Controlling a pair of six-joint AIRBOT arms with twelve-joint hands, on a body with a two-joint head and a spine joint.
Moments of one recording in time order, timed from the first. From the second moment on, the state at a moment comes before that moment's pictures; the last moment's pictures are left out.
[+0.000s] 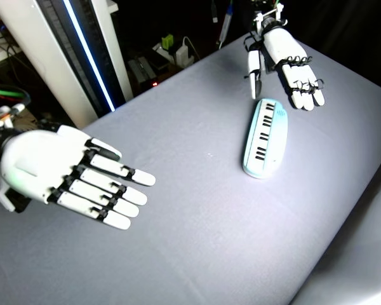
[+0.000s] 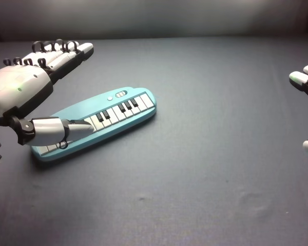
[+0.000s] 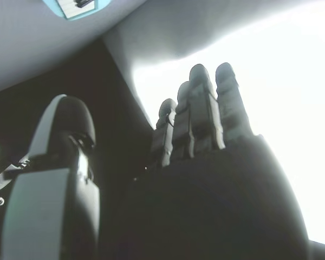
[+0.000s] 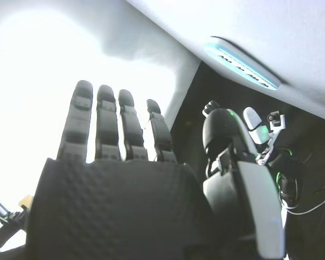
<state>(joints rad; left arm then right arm) 0.99 -0.97 1.13 -0.27 -0.94 0.80 -1.00 -0.79 0.85 0.36 1.04 -1.21</state>
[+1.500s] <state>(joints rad) 0.88 -1.18 1.43 -0.36 -0.51 0.81 -1.02 -0.80 0.85 0.36 1.05 -1.17</state>
